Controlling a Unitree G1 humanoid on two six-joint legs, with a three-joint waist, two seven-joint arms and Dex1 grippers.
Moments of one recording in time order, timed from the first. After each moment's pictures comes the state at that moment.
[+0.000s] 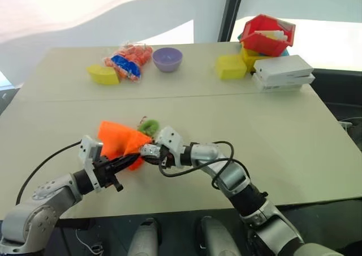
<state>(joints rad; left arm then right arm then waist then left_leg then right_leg) 0.11 0.64 0.26 -0.47 -0.86 0.72 -0.68 -0.56 -0.09 0.50 0.08 0.09 0.43 0.72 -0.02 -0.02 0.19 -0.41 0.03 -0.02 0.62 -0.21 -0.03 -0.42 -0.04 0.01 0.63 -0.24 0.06</state>
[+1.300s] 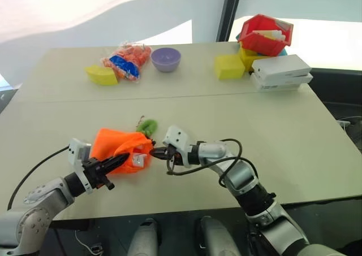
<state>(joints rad) 0.15 0.62 0.35 -0.39 -0.89 0.71 -0.69 -0.52 -0.14 0.47 -0.01 0.09 0.52 0.79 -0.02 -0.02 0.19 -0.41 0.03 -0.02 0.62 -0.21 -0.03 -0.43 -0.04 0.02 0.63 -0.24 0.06</state>
